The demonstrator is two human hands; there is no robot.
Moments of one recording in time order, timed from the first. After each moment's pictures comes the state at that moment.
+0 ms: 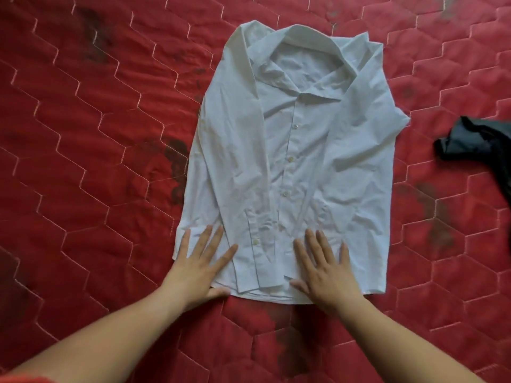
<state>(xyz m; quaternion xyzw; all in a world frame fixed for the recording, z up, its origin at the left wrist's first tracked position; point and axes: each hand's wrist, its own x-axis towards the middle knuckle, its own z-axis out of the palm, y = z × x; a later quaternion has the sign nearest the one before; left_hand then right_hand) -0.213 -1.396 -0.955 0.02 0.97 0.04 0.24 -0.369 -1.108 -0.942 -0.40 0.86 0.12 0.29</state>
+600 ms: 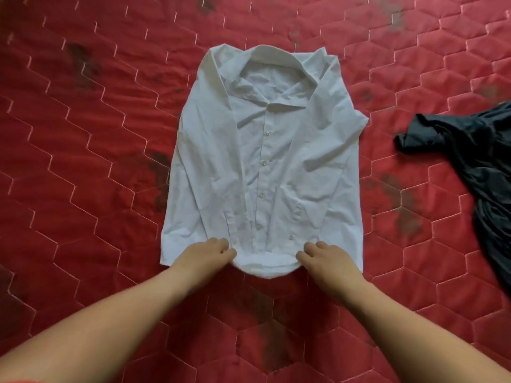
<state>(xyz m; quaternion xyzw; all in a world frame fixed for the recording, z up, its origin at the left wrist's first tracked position) -0.280 -1.359 -0.898 0.11 0.95 0.04 0.28 -0.403 -1.079 -0.885 -0.48 0.83 0.11 0.26</state>
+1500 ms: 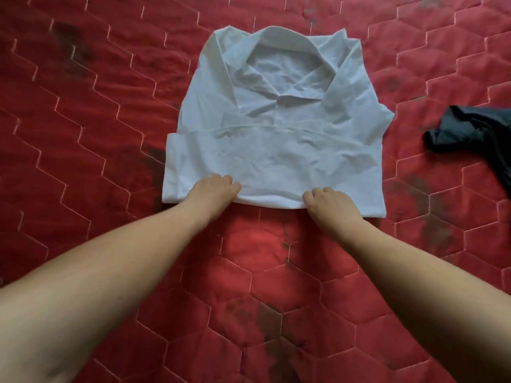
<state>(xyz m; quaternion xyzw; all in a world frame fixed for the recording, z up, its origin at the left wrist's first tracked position) -0.409 -1.410 -0.931 0.00 0.97 -0.05 0.26 -0.507 -1.155 -0.928 -0.42 0.87 0.17 0.21</state>
